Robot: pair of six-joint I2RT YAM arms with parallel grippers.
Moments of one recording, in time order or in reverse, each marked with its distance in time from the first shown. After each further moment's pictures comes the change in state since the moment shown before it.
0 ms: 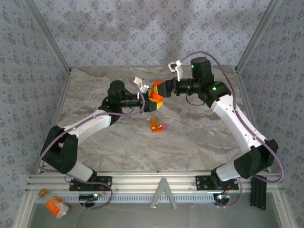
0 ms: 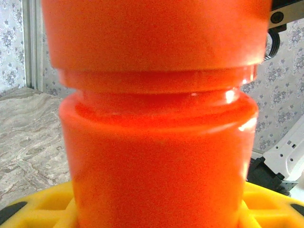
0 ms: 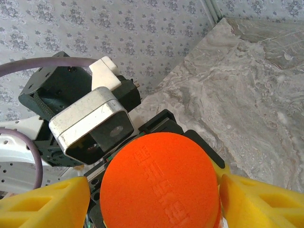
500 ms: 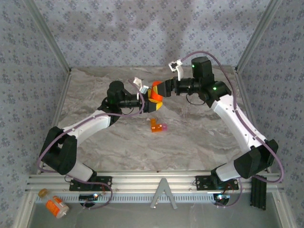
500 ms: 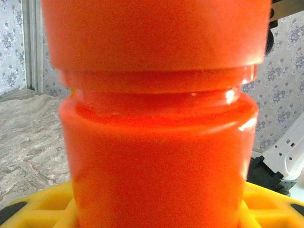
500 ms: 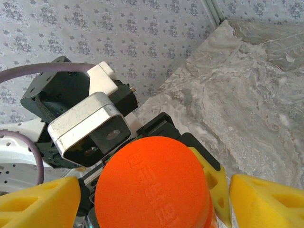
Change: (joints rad) left arm 0.000 -0.013 -0.010 0.000 -0.001 0.006; right arm -0.006 0.000 -0.001 0.011 -0.014 0.006
